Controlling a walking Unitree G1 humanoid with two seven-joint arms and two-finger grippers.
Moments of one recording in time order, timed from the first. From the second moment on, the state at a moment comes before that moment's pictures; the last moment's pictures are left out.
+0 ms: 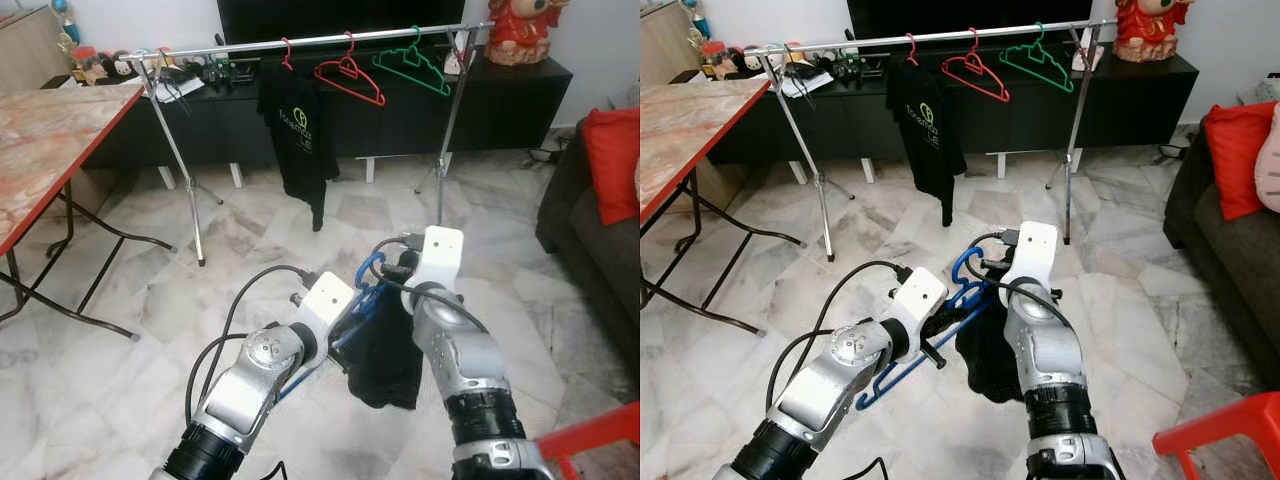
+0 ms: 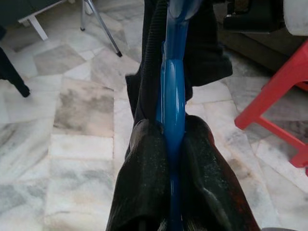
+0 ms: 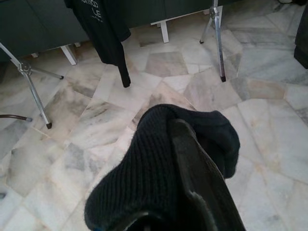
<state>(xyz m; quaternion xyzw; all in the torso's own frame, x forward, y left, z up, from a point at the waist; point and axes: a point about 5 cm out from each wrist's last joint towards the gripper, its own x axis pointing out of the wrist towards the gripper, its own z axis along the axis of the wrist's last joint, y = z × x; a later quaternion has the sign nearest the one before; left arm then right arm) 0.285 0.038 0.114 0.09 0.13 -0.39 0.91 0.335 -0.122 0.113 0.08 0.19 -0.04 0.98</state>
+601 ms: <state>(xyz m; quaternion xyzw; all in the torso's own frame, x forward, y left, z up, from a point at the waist) 0.282 0.026 0.121 0.00 0.14 -0.42 0.90 0.331 -0.137 0.150 -0.06 0.12 0.01 0.99</state>
